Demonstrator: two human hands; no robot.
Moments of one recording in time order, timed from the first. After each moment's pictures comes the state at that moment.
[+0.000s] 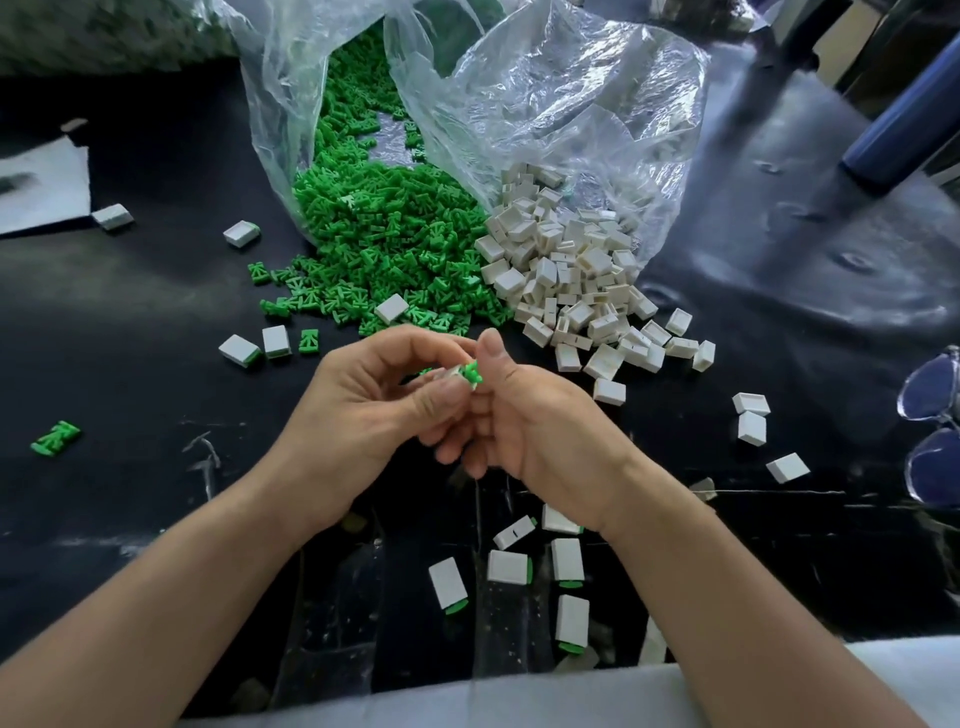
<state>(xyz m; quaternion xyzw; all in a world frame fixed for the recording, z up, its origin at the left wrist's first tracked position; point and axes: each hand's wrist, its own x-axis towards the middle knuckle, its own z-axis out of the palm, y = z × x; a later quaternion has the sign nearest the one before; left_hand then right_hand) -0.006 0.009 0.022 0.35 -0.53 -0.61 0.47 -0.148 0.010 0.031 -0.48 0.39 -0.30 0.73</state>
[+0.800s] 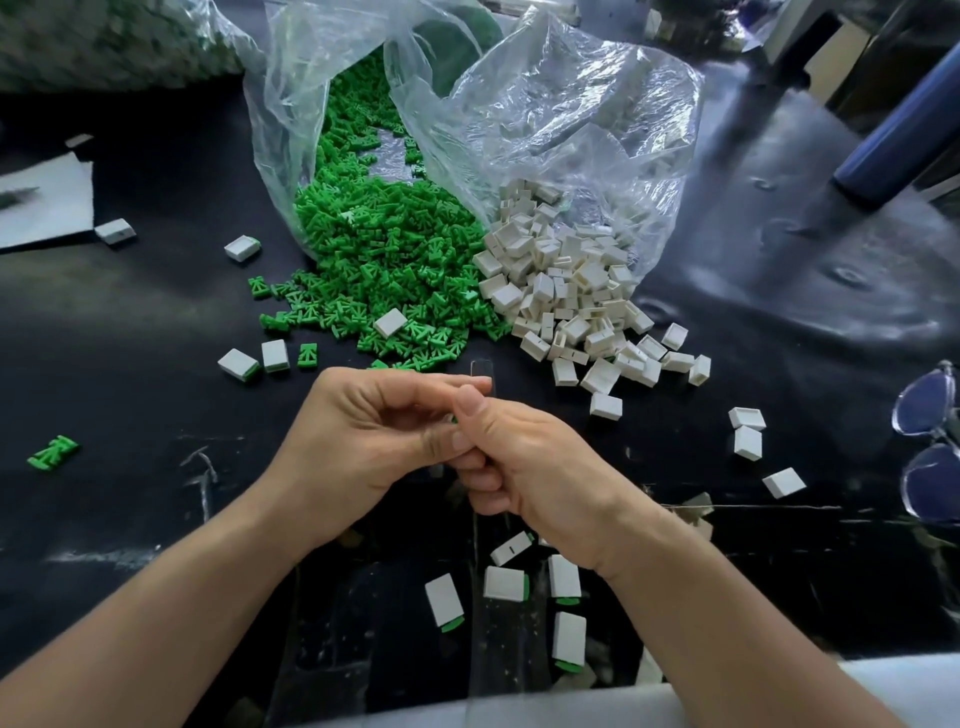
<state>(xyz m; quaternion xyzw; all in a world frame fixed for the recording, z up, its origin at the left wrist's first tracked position) -0.006 0.014 0.025 0.38 -0.53 -0.59 0.47 -0.146 0.022 0.031 -0.46 0.45 -0.30 0.71</state>
